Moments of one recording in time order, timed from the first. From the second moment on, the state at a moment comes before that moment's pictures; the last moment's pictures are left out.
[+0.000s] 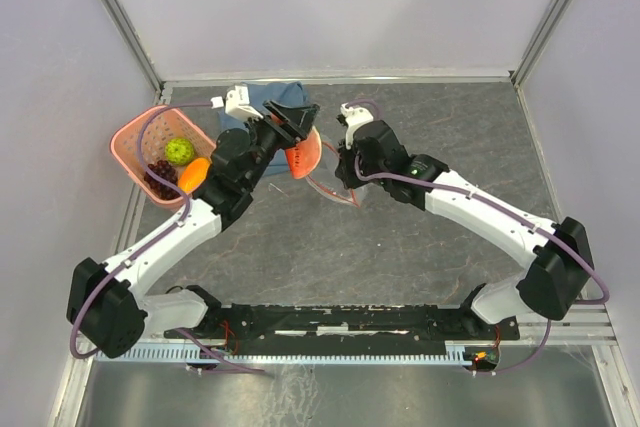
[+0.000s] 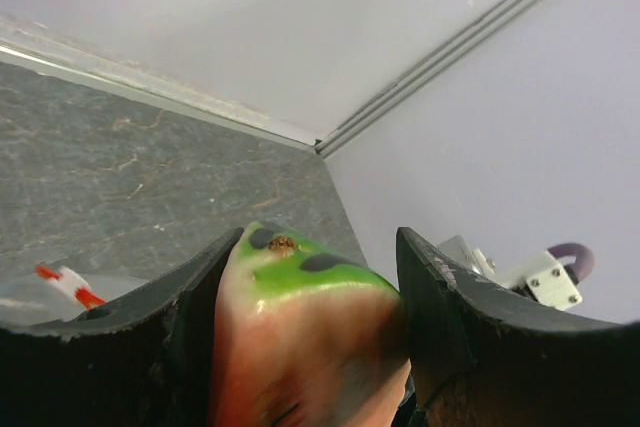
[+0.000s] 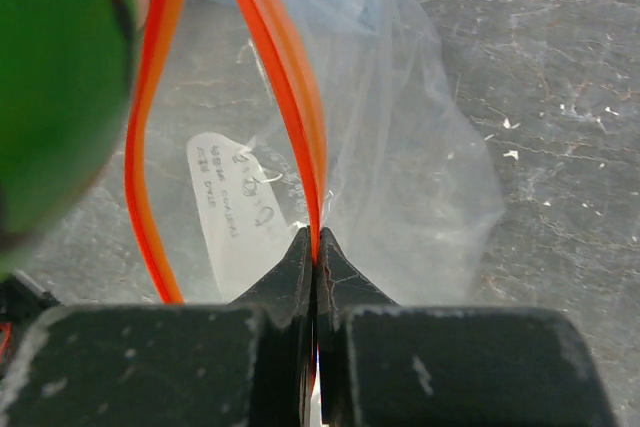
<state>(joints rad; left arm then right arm) -0.59 1.19 0.91 0.38 -0.16 -0.80 0.80 1.45 1.22 -0.38 0.10 0.33</state>
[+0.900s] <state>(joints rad) -0.65 1.21 0.69 0.84 -0.08 -0.63 0.80 1.46 1.29 -0.45 -0.12 0.37</state>
